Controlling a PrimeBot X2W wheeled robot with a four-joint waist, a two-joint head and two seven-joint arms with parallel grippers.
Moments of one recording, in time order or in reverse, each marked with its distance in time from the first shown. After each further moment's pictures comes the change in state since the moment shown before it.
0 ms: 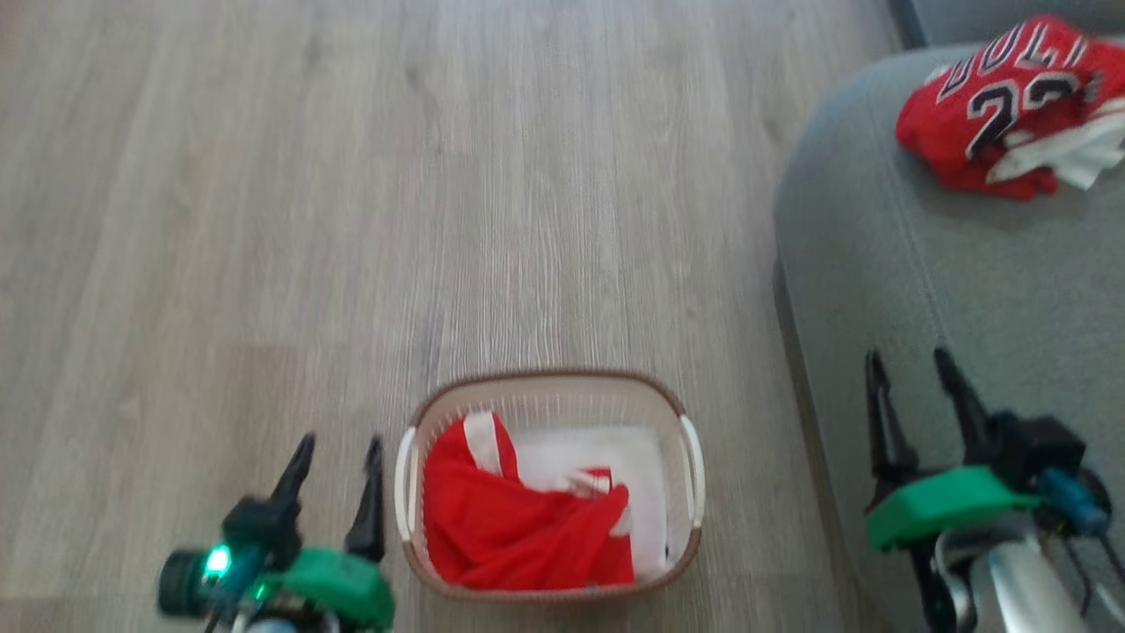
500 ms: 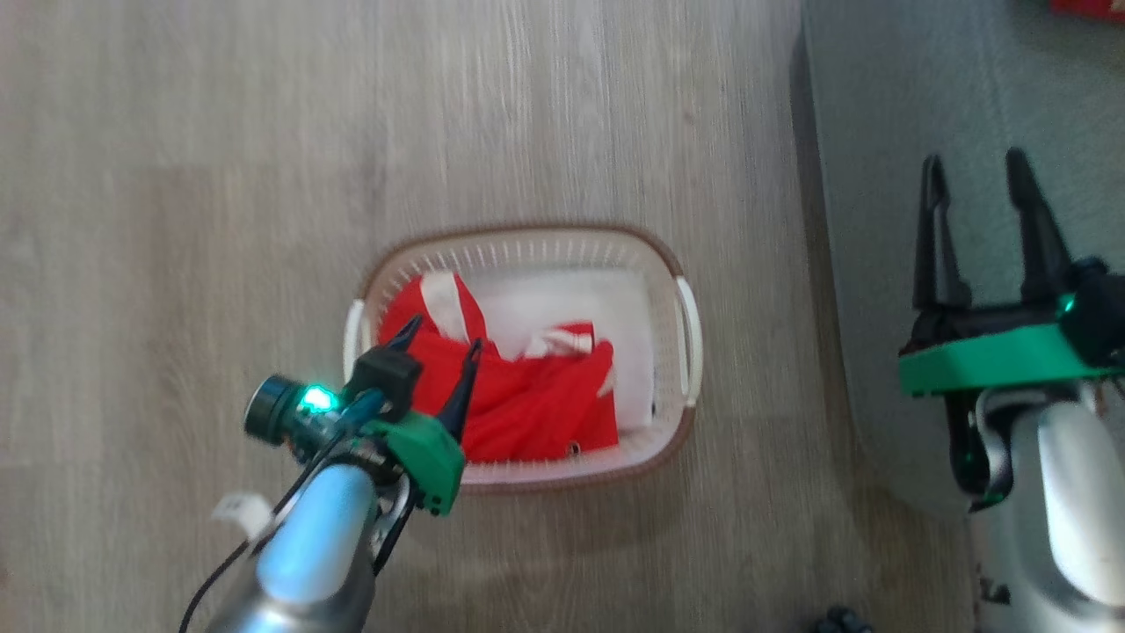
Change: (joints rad) left arm -0.441 -0.018 -0.228 0.386 0.100 -0.080 0.009; right arm -0.231 0.000 -0.042 -0.150 -0.040 0.000 -0.003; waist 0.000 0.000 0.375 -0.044
